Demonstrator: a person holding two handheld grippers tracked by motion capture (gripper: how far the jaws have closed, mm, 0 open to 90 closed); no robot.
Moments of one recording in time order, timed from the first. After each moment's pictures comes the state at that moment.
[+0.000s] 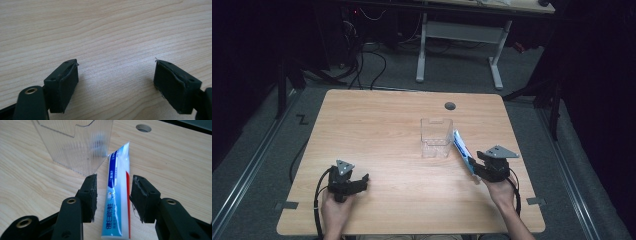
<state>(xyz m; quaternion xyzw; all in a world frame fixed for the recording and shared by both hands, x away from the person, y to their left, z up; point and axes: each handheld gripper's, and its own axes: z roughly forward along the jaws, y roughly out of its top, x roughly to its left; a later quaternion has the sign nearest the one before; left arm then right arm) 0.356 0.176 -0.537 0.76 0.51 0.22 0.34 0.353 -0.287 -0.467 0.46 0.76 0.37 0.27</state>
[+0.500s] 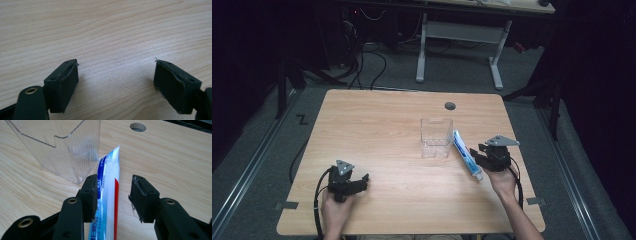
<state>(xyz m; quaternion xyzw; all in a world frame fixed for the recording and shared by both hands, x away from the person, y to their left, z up) 0.356 0.177 -0.537 0.76 0.52 0.22 0.34 0.381 -0.294 -0.457 0.48 0.77 0.35 0.25</state>
